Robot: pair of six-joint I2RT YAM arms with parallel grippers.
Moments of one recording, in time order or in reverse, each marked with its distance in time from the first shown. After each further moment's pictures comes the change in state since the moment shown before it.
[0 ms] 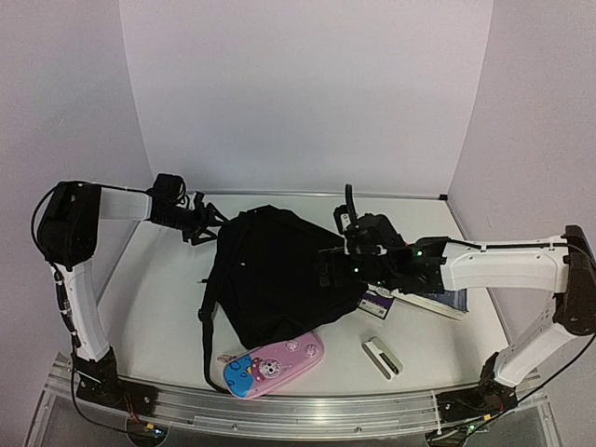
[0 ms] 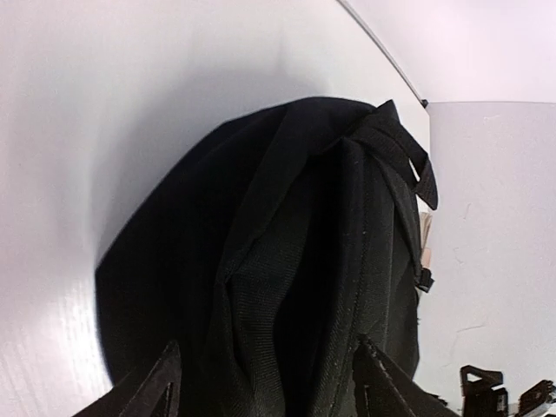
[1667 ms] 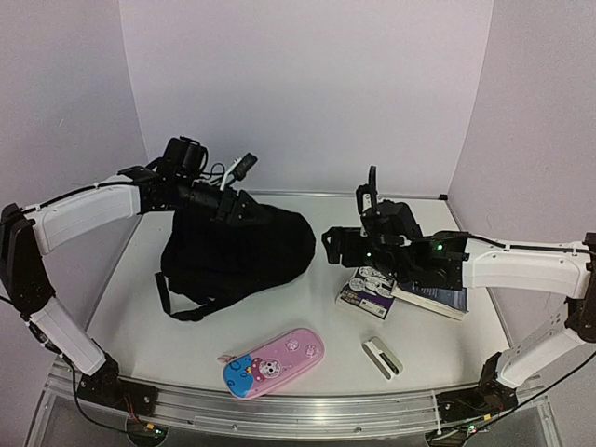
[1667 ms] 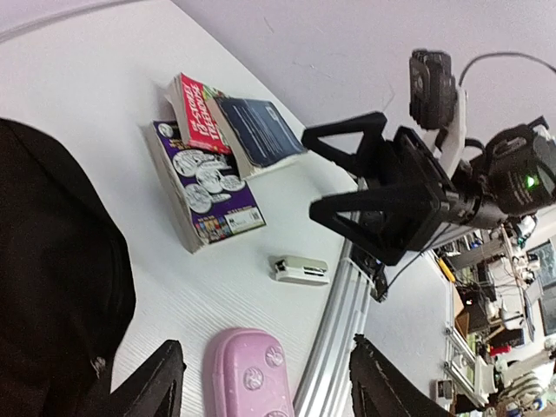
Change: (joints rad) left arm -0.365 -0.423 0.032 -0.223 0.125 0.412; right arm 0.000 -0.100 0.005 0.015 0.146 0.061
